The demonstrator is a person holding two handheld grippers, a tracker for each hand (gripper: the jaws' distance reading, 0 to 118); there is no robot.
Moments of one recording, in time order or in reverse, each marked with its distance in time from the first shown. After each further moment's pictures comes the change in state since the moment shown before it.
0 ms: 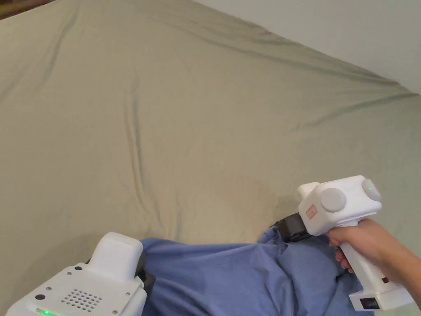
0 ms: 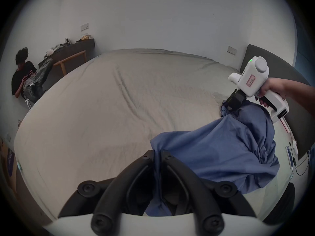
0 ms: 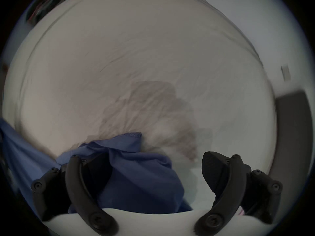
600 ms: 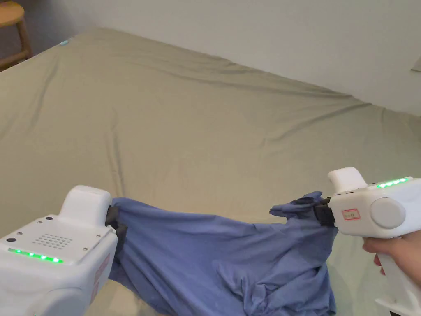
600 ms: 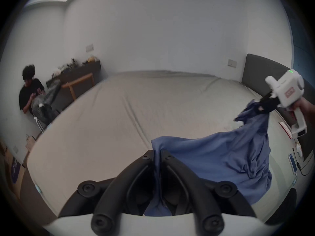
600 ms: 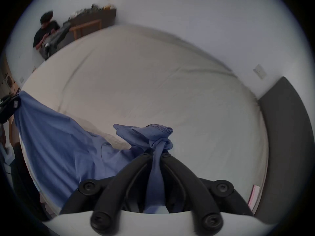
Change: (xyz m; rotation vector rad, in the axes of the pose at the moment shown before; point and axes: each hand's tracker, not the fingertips) left arm -0.012 0.082 0.062 0.217 0.091 -0.080; right arm 0.052 -0.120 0.179 0.479 -0.076 -0.060
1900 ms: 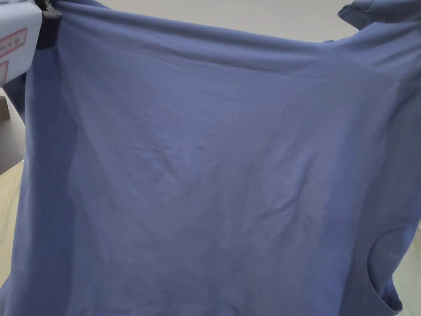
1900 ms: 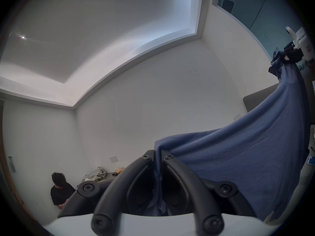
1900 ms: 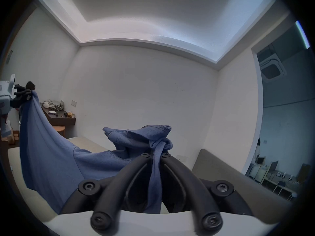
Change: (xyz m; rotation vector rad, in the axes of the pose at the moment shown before) left arm -0.002 0.321 0.223 0.706 0.139 -0.368; right arm 0.055 0.051 0.431 0.873 -0.500 -0.109
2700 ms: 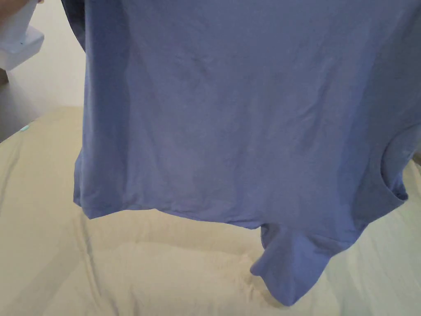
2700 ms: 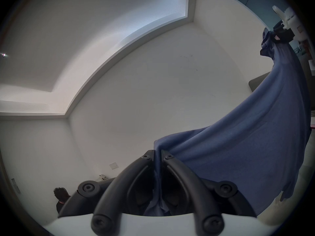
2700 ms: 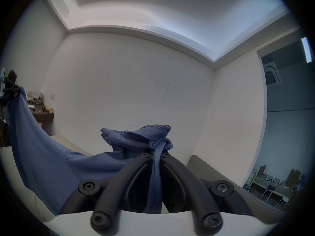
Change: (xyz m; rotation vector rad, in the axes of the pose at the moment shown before) left arm 0.038 0.003 -0.219 -0.062 0.009 -0.131; right arm 0.002 0.007 -0.235 -0.046 -0.130 0.052
